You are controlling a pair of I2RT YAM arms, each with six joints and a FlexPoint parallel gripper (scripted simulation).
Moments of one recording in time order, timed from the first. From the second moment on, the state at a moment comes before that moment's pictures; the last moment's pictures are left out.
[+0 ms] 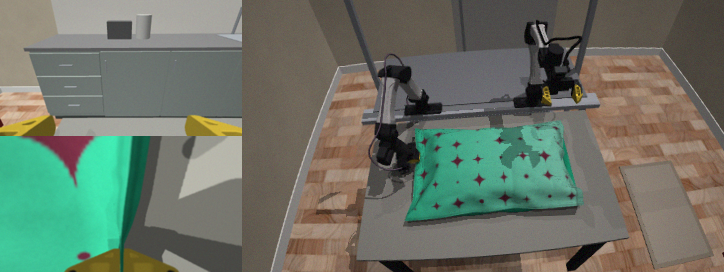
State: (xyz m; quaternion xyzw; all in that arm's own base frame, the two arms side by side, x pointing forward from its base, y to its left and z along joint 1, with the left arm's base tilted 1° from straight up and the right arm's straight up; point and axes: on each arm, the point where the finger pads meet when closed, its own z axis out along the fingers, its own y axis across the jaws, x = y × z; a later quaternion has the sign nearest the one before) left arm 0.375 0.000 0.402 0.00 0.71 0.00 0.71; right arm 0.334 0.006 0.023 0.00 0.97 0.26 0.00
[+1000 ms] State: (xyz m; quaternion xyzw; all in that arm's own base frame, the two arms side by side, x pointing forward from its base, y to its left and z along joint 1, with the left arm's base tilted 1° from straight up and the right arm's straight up) left arm 0.375 0.000 0.402 0.00 0.71 0.00 0.71; right arm 0.335 0.006 0.047 0.00 0.97 0.26 0.00
